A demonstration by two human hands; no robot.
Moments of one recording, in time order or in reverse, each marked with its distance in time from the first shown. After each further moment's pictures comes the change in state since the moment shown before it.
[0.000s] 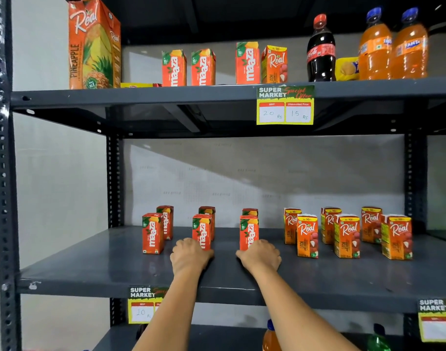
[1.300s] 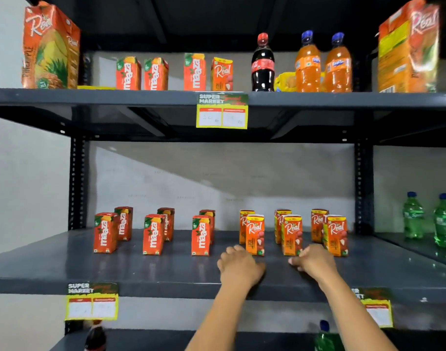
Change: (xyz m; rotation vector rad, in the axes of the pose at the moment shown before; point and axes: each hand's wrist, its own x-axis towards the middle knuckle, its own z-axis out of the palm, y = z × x) left_hand -0.138 0.170 0.060 0.081 -0.189 0.327; right_hand 0.047 0.193 -0.137 0.166 -0.087 0.107
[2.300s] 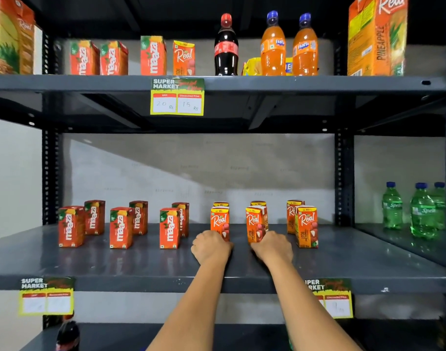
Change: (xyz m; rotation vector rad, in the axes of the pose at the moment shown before) left_hand 0.043 0.032 0.030 -0.099 0.206 -0.274; right_hand 0.023 -0.003 0.018 -0.170 0.128 -0.106
